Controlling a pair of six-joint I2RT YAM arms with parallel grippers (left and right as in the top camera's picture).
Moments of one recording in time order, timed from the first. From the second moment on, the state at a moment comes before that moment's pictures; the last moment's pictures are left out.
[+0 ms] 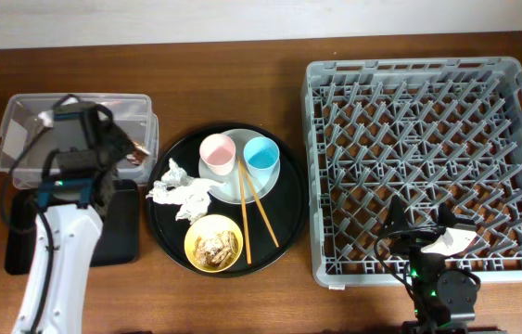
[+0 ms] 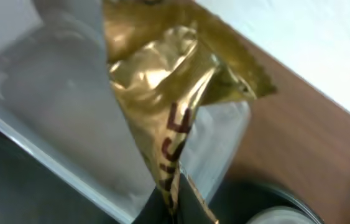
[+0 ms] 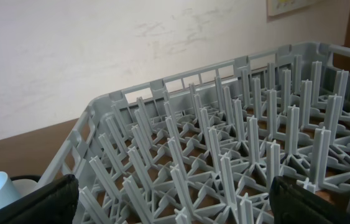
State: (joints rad) left arm 0.09 1.37 1.08 -0.44 -0.19 -0.52; right arm 0.00 0.01 0.01 -0.07 0.08 0.26
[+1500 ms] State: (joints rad) left arm -0.24 1.63 1.09 -0.77 -0.10 -0.10; right arm 0.00 0.02 0.01 -0.07 0.08 0.26
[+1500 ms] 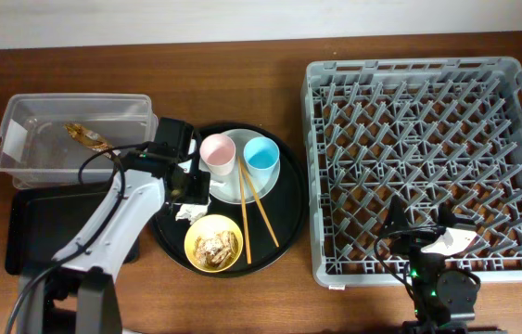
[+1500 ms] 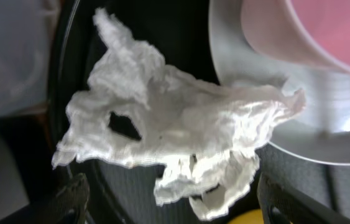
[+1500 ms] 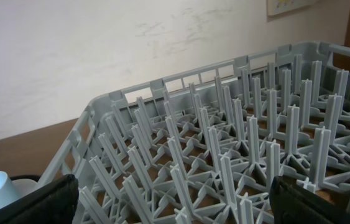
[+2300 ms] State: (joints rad) left arm -0.24 1.83 1.09 -0.74 0.04 0.14; right arm 0.00 0.02 0.01 -0.07 0.08 0.26
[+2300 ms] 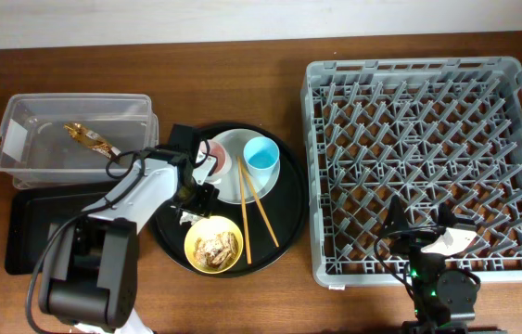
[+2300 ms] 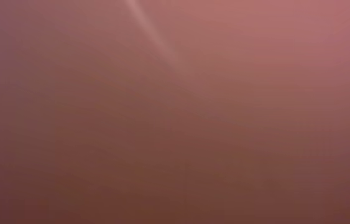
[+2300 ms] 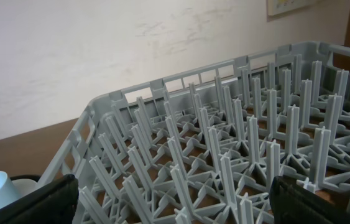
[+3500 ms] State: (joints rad) left arm -0.02 1.55 1.26 -0.56 -0.19 -0.02; right arm 0.00 0.02 0.01 -0.07 0.08 0.26
